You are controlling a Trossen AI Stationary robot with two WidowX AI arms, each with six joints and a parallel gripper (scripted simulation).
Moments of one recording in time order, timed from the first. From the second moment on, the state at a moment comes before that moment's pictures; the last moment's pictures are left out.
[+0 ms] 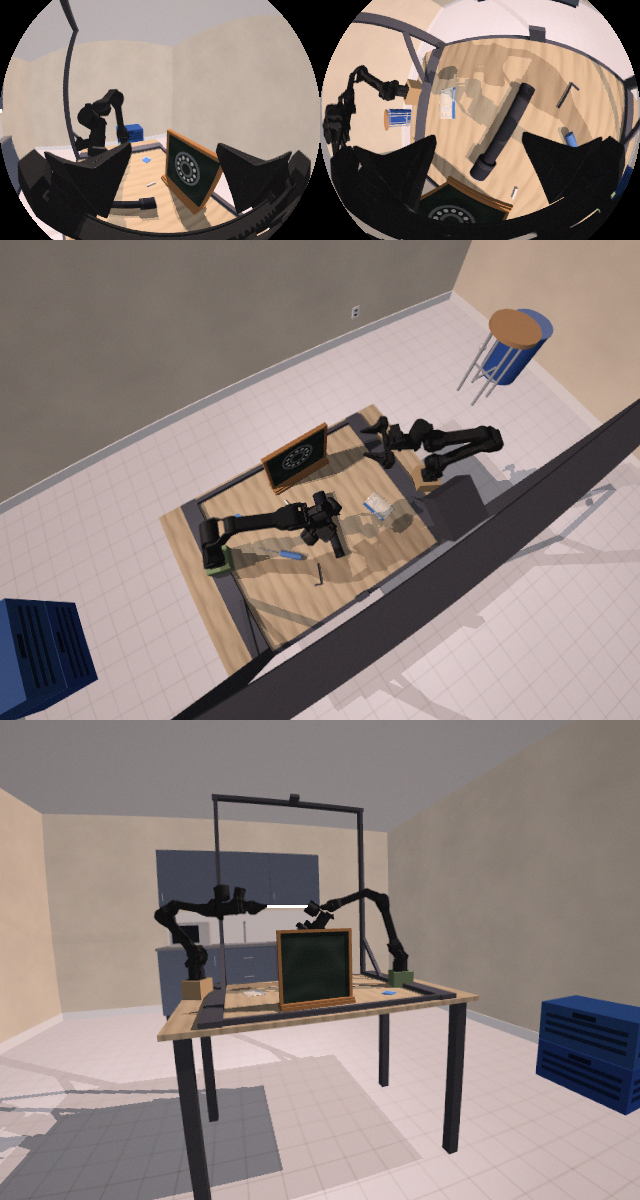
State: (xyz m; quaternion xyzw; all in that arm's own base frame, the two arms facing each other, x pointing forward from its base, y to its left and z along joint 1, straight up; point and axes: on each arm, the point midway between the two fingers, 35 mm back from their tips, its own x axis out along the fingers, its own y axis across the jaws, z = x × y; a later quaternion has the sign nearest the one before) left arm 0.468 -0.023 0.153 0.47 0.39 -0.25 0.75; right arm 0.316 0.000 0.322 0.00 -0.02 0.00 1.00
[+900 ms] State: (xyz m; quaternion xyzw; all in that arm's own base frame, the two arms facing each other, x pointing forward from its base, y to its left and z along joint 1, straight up) left arm 0.381 -0.006 0.286 0.18 0.14 -0.03 0.97; right arm 0.316 0.000 0.322 0.00 -0.02 0.00 1.00
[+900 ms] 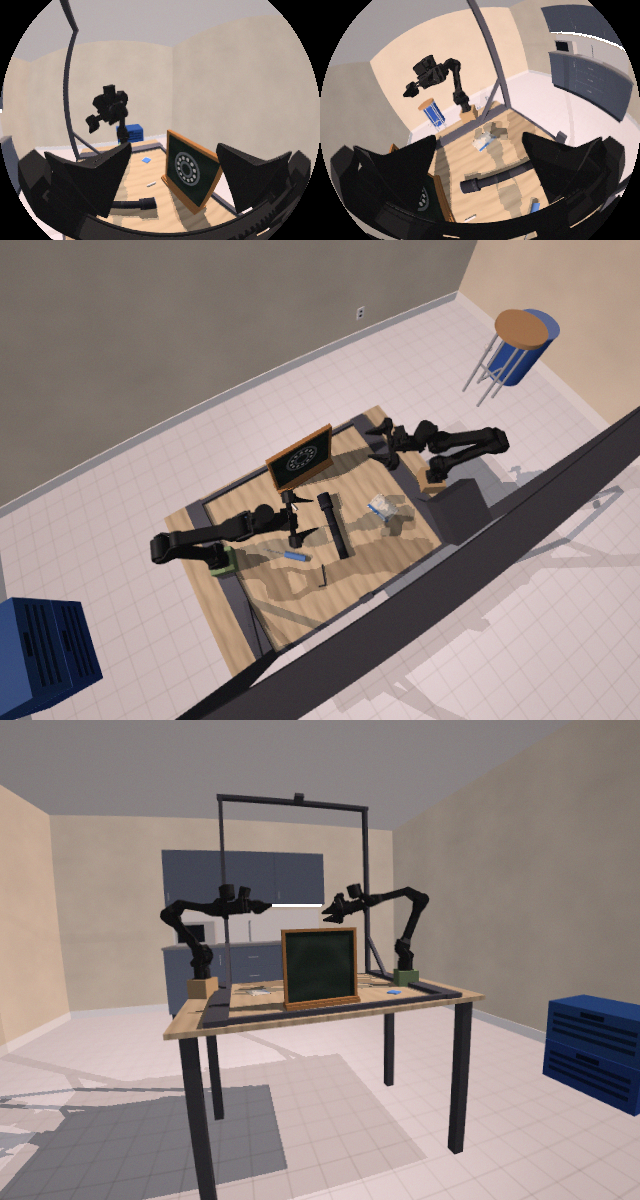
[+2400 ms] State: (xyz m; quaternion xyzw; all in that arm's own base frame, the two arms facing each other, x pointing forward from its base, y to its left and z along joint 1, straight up) left arm 0.316 0.000 0.321 0.00 -0.02 0.00 1.00; right arm 0.316 0.000 0.323 0.00 -0.02 0.00 1.00
